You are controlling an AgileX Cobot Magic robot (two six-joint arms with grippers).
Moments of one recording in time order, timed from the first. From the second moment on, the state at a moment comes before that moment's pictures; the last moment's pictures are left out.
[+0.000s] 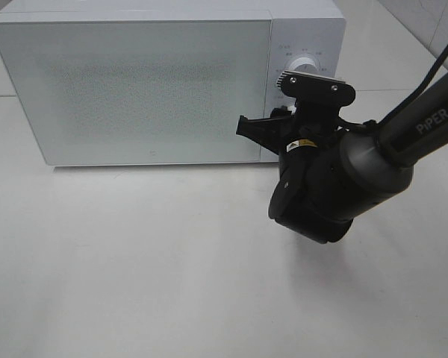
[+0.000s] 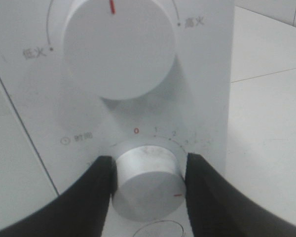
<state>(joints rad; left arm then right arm) -0.03 -0.01 -0.52 -0.12 1.08 0.11 0.71 2.10 -0.89 1.01 -1.20 -0.26</state>
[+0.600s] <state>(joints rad) -0.03 -0.01 -0.52 -0.12 1.08 0.11 0.71 2.10 -0.89 1.01 -1.20 -0.24</state>
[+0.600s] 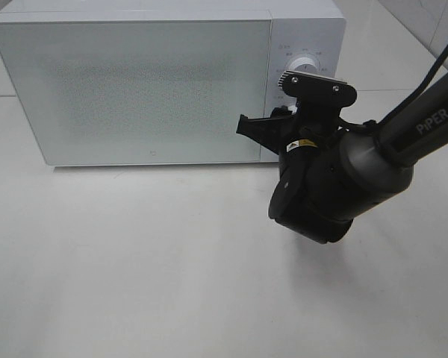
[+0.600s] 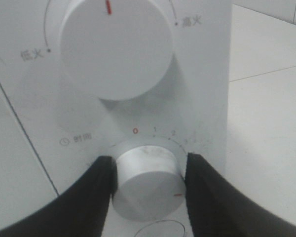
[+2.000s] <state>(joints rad) -0.03 -0.01 -0.52 -0.12 1.08 0.11 0.71 2.10 -0.89 1.03 -1.20 0.42</state>
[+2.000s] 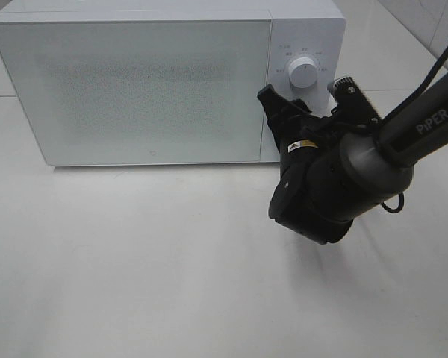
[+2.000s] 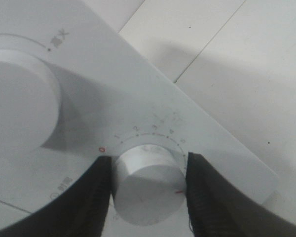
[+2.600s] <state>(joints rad) -0.03 -0.01 -0.52 -0.12 1.08 0.11 0.71 2.10 -0.89 1.03 -1.20 0.83</state>
